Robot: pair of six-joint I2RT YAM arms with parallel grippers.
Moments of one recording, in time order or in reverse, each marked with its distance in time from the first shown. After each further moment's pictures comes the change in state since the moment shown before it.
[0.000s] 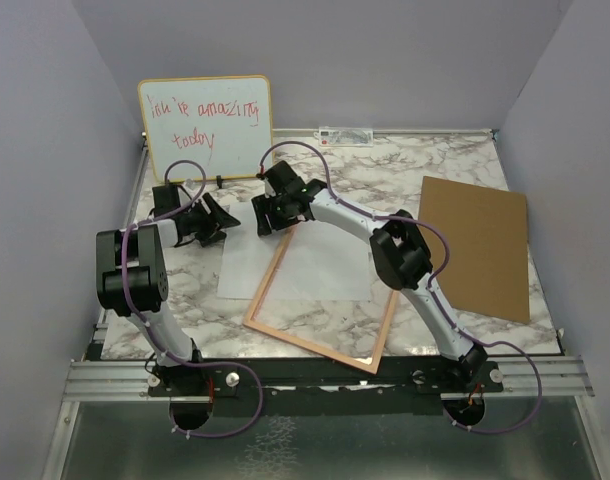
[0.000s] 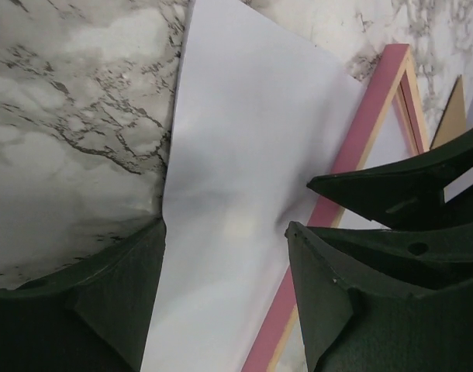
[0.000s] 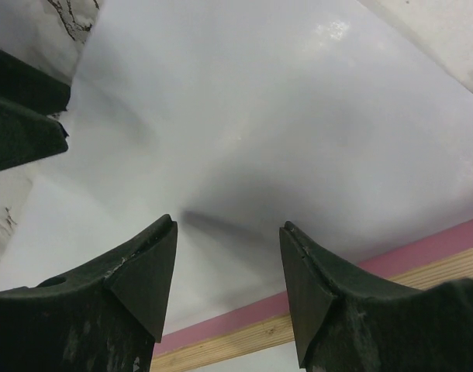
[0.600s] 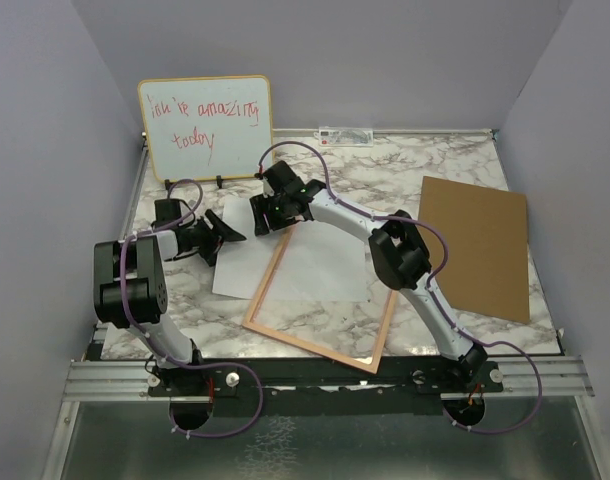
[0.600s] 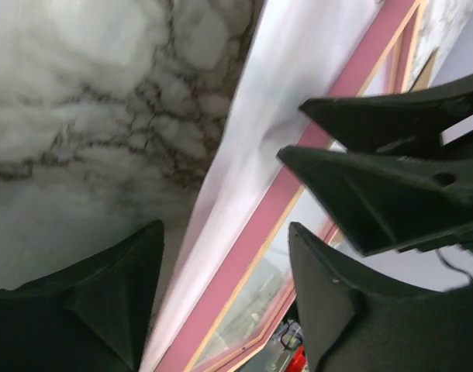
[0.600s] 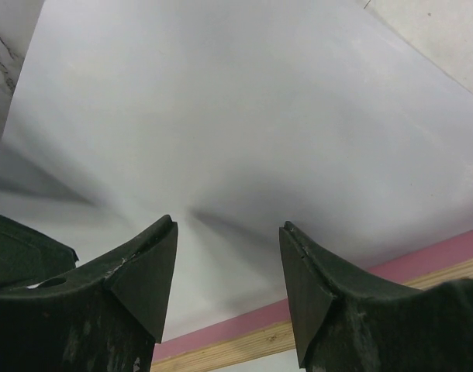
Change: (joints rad) left arm 0.006 -0.077 -0.126 -0.053 0.113 -0.162; right arm -0.001 0.011 0.013 0.015 -0.024 0.003
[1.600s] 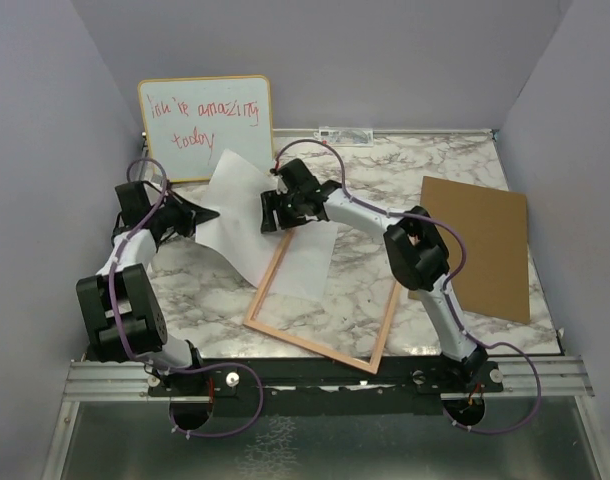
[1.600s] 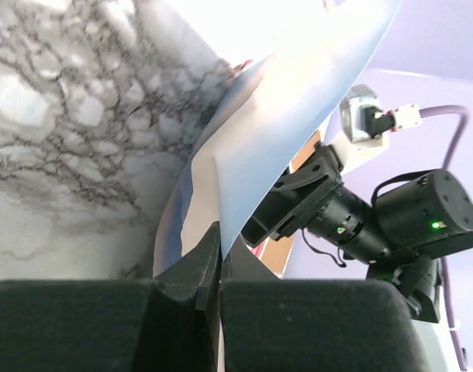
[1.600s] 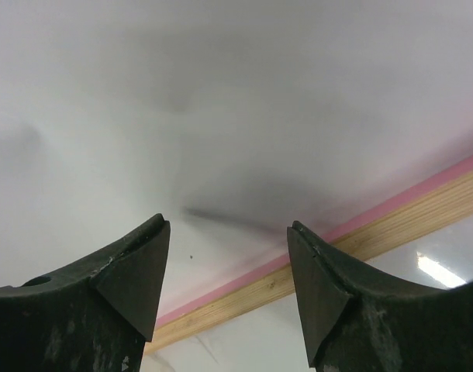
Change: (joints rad) left arm 0.132 -0.215 0.055 -0.018 0.093 -0.144; right arm -0.038 -0.151 -0.227 0.123 -0.028 0.087
